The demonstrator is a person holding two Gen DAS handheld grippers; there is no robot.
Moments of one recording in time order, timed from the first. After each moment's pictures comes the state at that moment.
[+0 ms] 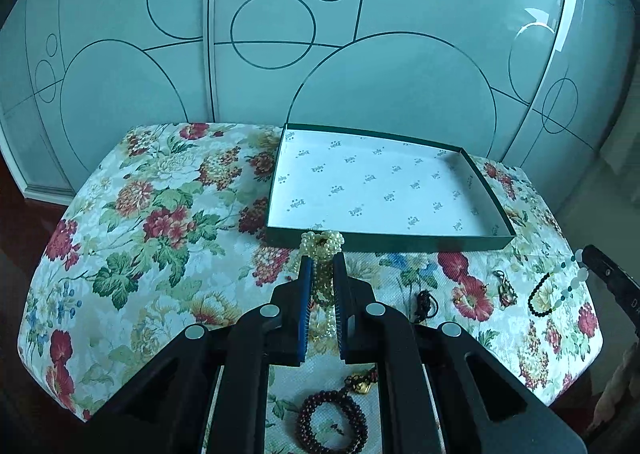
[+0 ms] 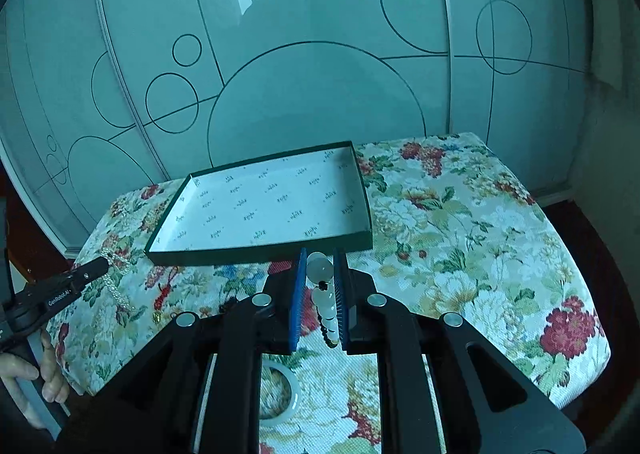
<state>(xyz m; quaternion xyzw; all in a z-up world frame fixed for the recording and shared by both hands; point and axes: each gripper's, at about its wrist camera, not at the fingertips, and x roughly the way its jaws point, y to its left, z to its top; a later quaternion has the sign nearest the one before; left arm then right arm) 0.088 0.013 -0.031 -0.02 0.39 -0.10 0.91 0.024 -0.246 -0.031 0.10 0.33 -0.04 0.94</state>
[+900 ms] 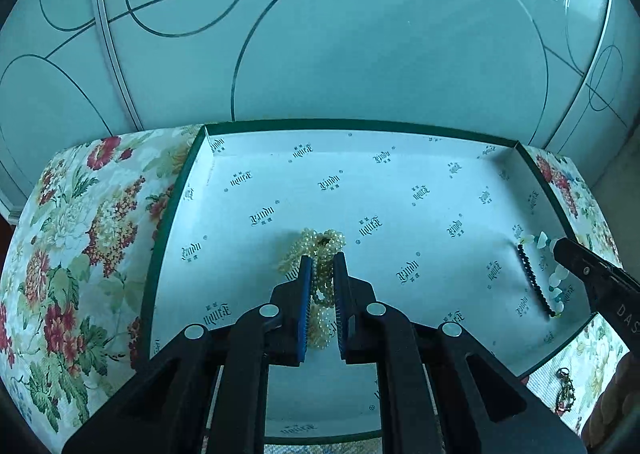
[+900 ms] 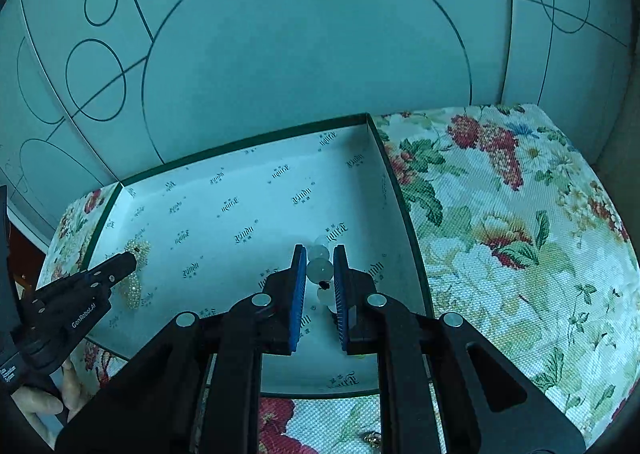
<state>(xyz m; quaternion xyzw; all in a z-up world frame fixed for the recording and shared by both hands) 0.253 -0.058 -0.113 0.02 0.45 -0.10 0.89 0.207 -0.266 -0.119 0.12 0.42 -0.05 0.90</state>
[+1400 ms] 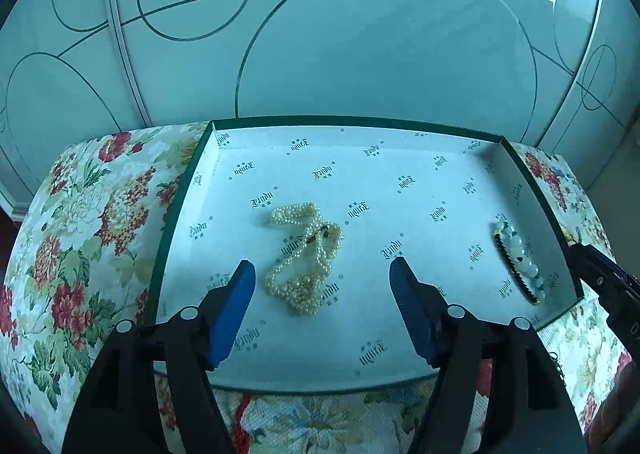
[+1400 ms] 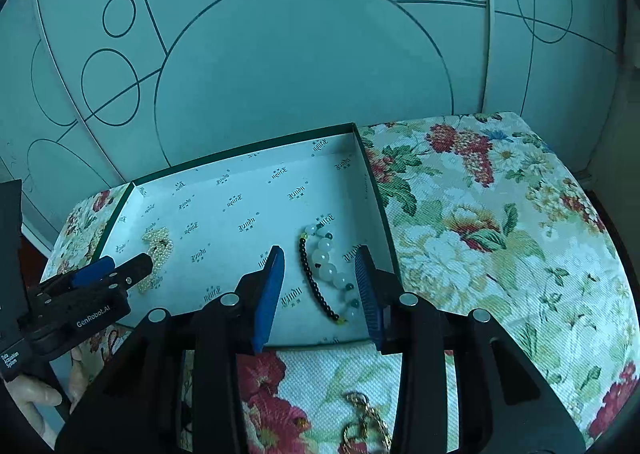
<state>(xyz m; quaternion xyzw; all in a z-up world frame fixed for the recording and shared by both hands) 0.218 -0.059 -0.098 0.01 0.44 -0.09 0.89 0.160 -0.271 -0.097 0.12 0.39 -0.06 0.91</state>
